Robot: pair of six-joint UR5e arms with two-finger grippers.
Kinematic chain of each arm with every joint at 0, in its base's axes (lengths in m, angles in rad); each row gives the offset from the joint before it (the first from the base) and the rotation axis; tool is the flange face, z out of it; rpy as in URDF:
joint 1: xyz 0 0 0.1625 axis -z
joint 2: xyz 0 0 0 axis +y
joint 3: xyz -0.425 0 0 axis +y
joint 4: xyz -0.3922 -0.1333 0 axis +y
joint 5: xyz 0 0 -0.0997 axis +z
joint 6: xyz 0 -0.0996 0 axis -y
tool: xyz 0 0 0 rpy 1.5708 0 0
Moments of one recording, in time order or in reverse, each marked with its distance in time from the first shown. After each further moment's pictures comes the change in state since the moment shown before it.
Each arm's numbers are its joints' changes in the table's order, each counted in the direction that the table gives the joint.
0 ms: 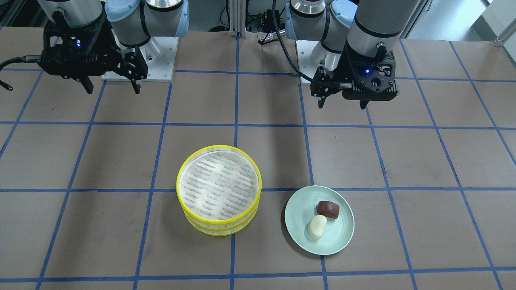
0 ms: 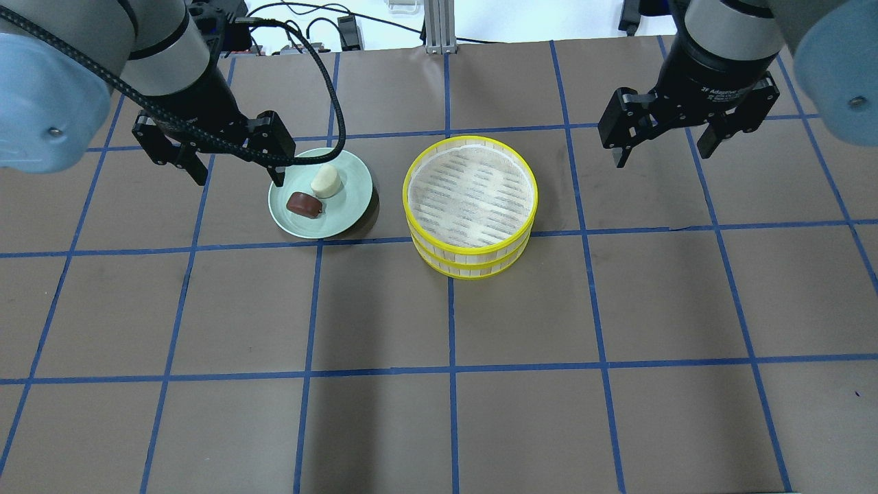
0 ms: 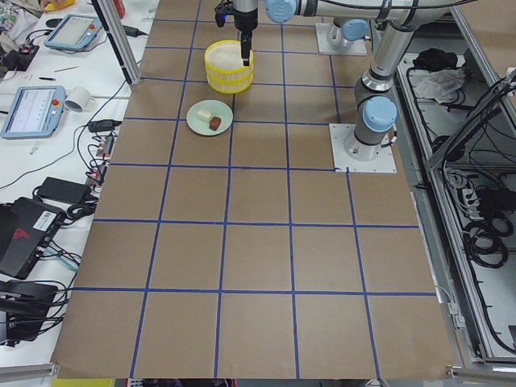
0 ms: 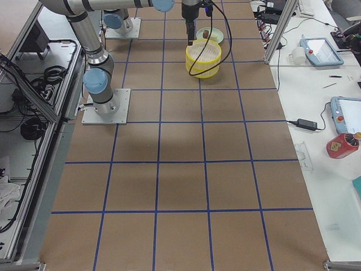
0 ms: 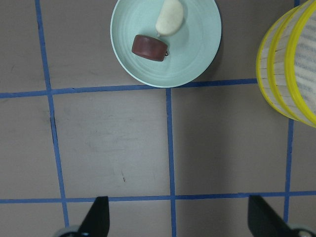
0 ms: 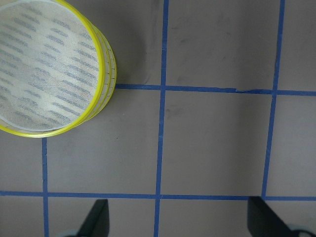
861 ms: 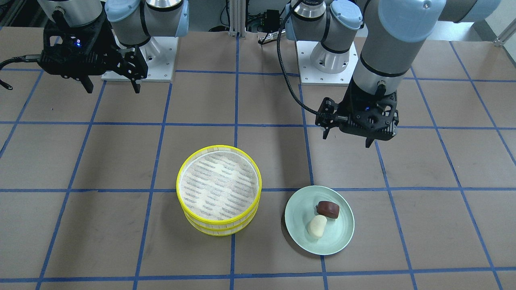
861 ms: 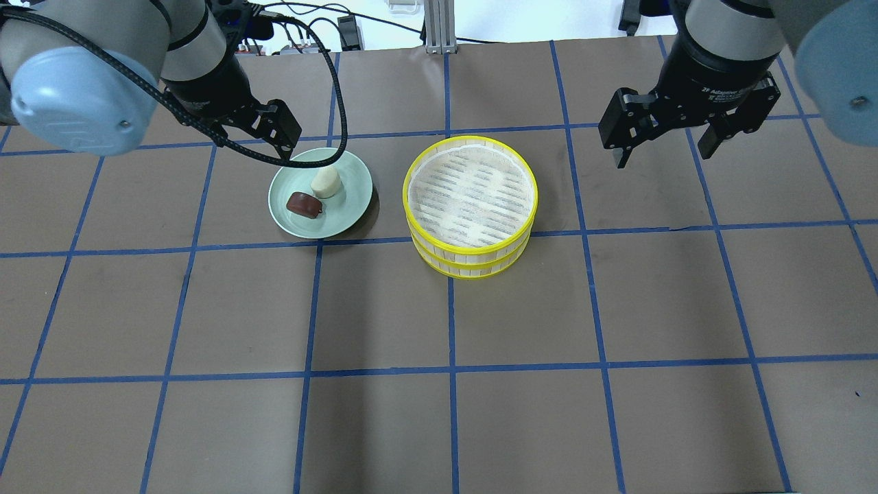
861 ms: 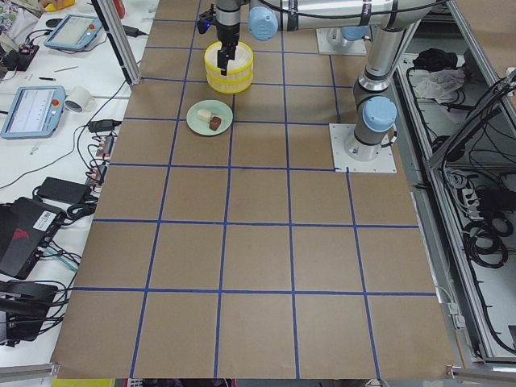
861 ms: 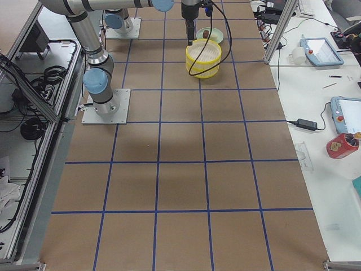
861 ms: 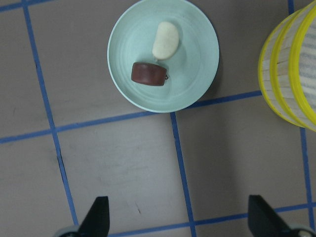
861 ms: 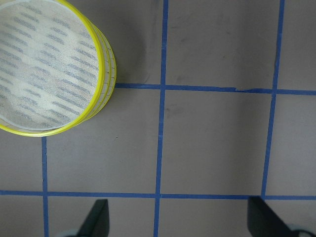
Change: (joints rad) left arm -0.026 0.111 0.004 -0.212 0.008 0.260; right arm 0.000 0.002 0.000 -0.003 0.001 0.000
